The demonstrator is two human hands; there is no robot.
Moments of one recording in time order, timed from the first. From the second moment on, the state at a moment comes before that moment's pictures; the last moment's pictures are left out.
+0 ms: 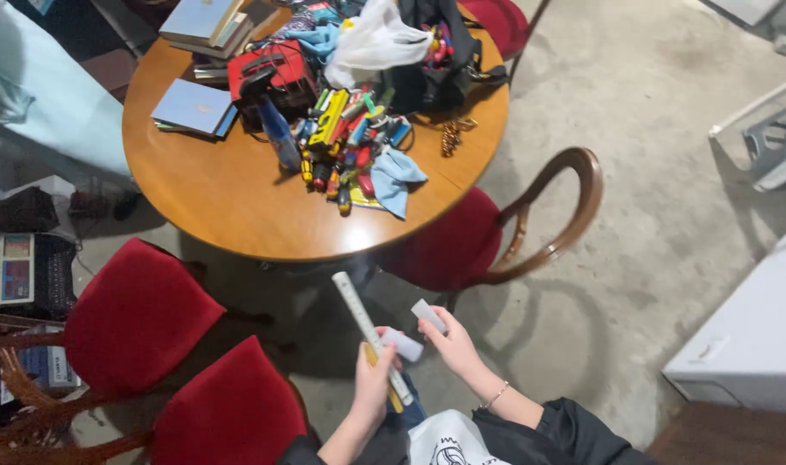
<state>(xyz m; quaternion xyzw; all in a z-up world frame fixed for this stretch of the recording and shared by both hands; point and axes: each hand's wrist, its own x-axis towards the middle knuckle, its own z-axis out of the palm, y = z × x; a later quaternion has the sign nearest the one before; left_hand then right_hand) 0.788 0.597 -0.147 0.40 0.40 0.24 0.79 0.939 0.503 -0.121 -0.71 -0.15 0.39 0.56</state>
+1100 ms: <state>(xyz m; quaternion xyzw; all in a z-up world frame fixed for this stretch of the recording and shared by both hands) 1.128 1.079 -0.152 0.88 0.40 0.06 0.27 1.183 0.893 -0.074 -0.86 -0.22 0.31 0.35</state>
